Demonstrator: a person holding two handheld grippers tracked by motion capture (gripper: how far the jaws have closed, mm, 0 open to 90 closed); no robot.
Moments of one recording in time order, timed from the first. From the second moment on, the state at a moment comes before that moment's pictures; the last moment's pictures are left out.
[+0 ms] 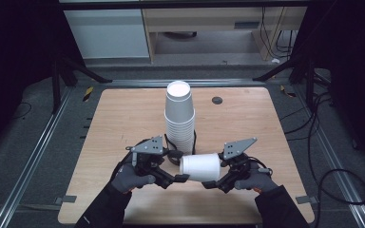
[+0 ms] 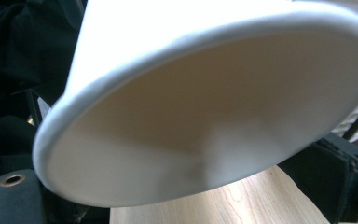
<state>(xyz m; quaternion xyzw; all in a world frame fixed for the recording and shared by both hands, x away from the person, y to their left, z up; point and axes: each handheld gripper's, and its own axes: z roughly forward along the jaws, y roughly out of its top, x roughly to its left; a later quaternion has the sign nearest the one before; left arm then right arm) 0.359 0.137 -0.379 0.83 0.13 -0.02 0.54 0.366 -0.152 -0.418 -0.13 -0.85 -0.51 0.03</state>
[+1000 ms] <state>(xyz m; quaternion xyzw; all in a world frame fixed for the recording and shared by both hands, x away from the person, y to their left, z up) 0.360 0.130 -0.394 0.88 0.12 0.00 0.46 0.379 -0.122 -0.405 -0.08 -0.92 -0.38 0.00</state>
